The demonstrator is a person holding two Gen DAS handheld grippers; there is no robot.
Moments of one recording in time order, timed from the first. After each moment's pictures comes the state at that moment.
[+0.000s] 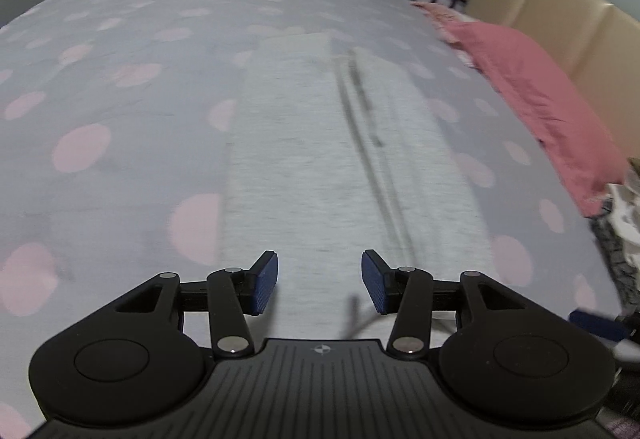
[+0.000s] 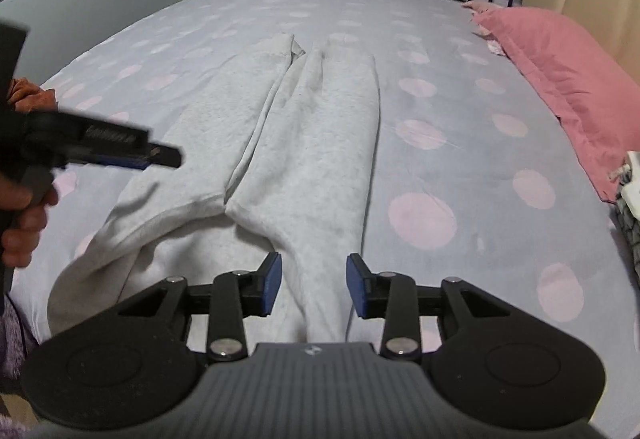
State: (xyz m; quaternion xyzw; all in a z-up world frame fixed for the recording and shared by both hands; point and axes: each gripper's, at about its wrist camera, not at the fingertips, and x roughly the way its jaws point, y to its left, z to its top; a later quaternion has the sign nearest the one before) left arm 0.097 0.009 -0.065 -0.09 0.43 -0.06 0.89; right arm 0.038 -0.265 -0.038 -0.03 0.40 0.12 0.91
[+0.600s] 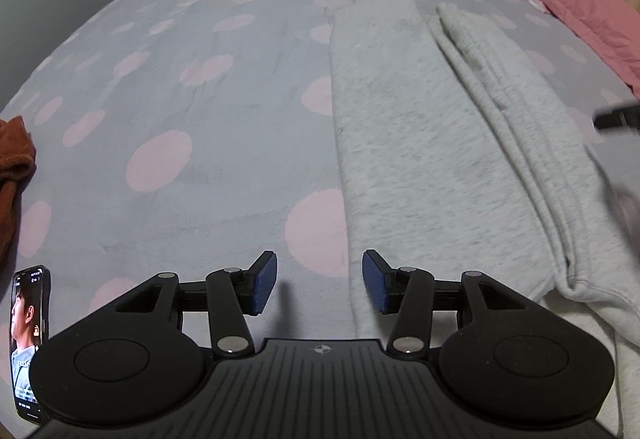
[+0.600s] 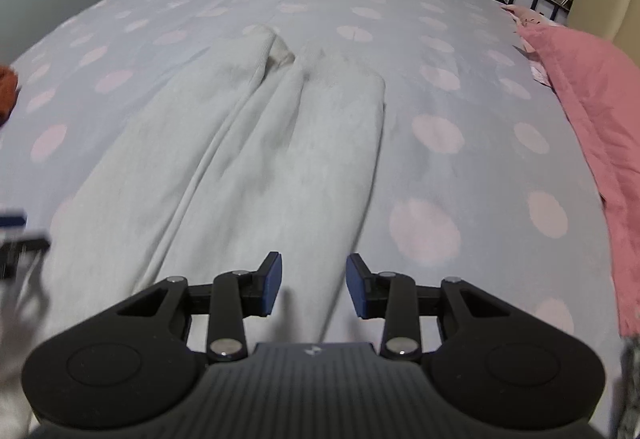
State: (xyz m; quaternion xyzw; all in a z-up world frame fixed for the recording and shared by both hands) left arm 0.129 0.034 -0.093 0.03 0.48 0.02 0.88; right arm 0.237 -0.265 -0.049 -0.09 0.44 0.14 0.88
